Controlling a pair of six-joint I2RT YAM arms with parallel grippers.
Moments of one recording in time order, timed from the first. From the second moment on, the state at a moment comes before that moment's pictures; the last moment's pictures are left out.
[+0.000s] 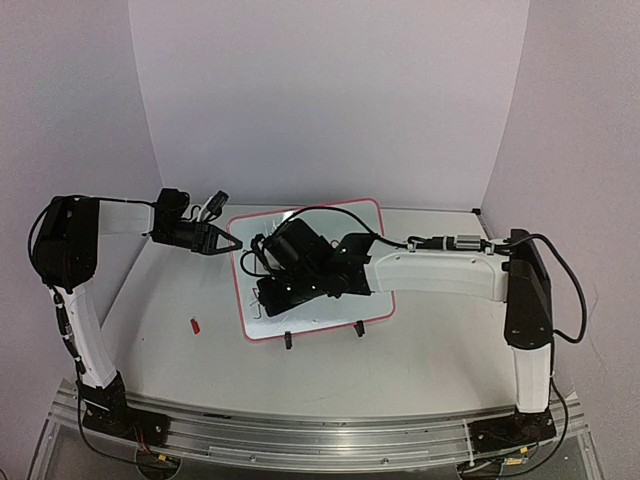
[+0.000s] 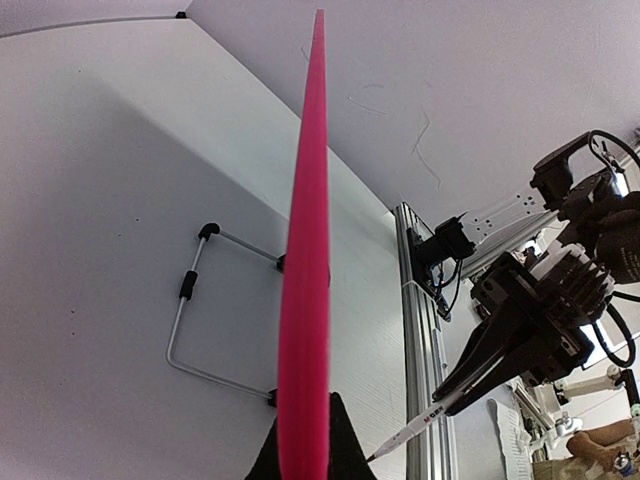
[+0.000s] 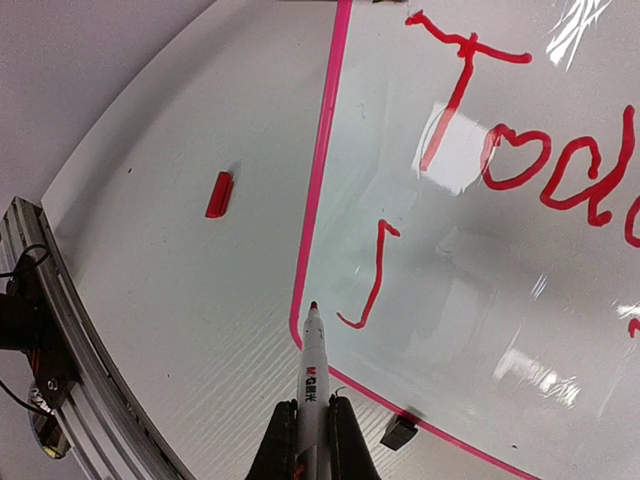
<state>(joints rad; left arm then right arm) -0.16 1.94 1.31 -0.39 1.35 0.27 1.13 2.08 1.76 -0.48 0.06 0.45</state>
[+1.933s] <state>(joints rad) -0.16 1.94 1.31 -0.39 1.35 0.27 1.14 2.13 1.78 -0.49 0.22 0.38</state>
